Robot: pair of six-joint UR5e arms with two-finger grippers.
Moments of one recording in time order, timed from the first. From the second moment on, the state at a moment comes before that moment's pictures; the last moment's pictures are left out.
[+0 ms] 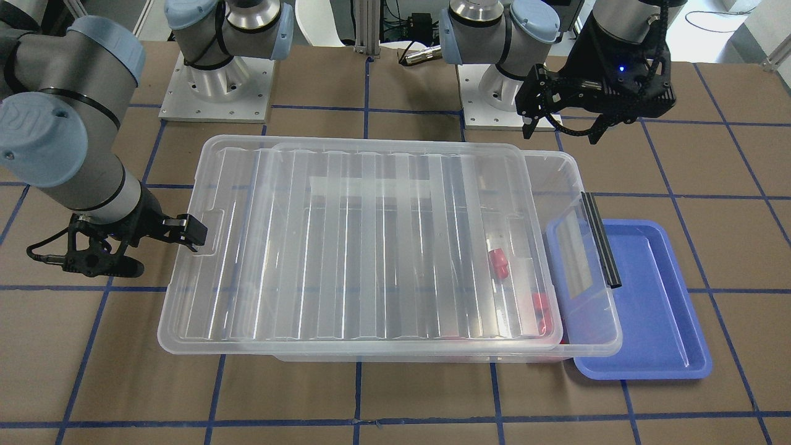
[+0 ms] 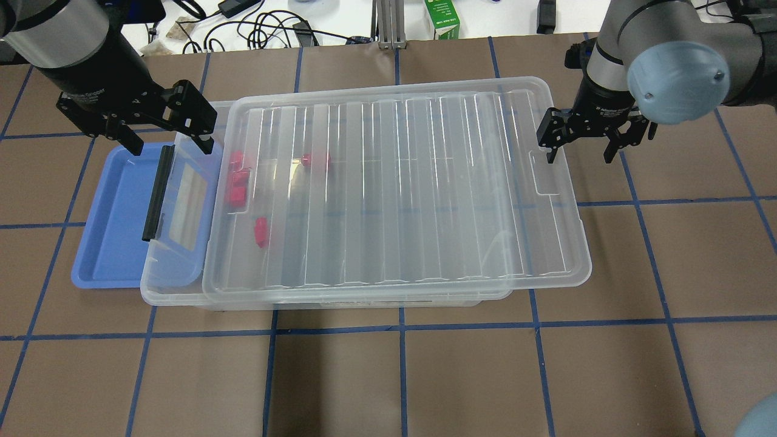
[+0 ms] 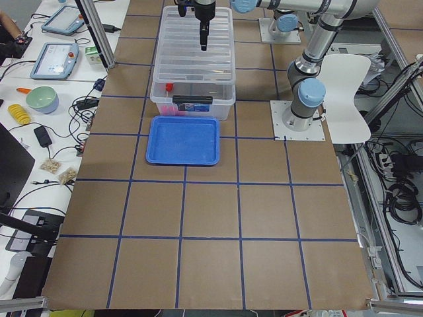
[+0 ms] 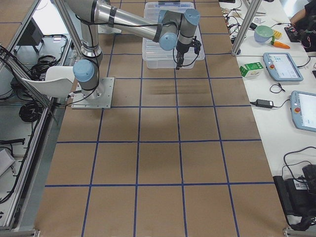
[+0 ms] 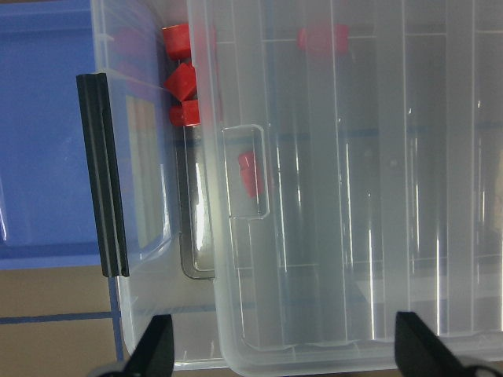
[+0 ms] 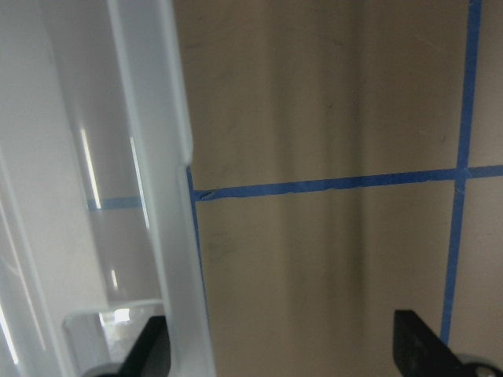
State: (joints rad) left arm -1.51 -1.51 -1.53 -1.66 1.55 0.11; right arm 1.46 -1.33 1.64 -1.76 -1.62 -0.04
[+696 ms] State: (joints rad) left arm -1.51 -1.52 -1.54 -1.66 1.55 0.11; right arm 1.39 -1.33 1.63 -1.76 -1.67 -0.13
